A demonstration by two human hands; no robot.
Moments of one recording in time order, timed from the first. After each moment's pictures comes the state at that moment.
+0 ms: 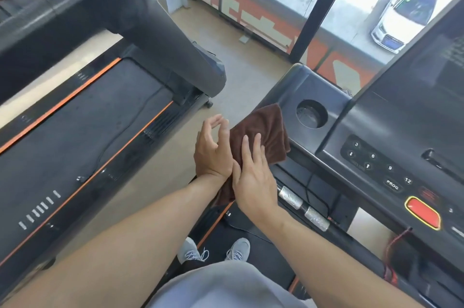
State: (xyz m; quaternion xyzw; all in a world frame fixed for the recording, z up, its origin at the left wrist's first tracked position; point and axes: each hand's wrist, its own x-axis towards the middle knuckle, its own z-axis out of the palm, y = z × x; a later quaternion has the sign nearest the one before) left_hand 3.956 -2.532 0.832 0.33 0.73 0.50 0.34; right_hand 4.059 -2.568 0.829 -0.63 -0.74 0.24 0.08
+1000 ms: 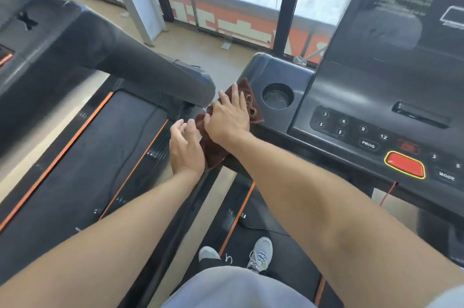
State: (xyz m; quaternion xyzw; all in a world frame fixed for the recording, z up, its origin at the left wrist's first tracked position) left_hand 3.956 -2.534 0.831 0.37 0.77 0.42 0.31; right_hand 4.048 -2.451 0.846 -0.62 -0.77 0.15 0.04
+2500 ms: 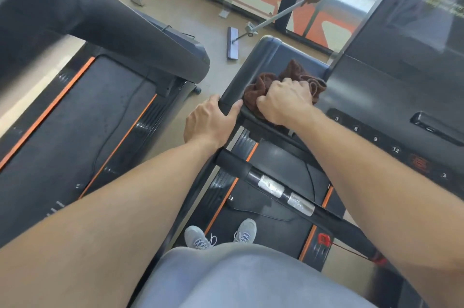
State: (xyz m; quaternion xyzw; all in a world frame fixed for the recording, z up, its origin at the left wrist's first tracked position) left_hand 3.987 -2.453 0.823 0.57 0.77 0.13 0.23; right_hand 4.151 -2.402 0.884 -0.67 -0.73 0.11 -0.13
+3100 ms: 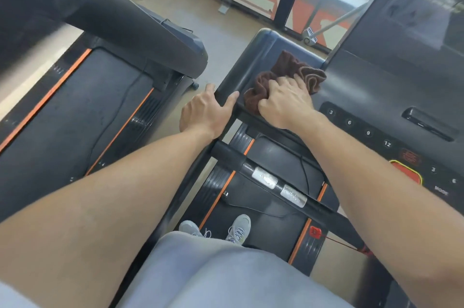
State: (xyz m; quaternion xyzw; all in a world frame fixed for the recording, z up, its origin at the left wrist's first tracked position) left_hand 3.988 -2.453 0.821 0.58 0.78 0.13 0.21; right_hand 4.169 -2.420 0.874 -0.64 -0.75 0.13 -0.11
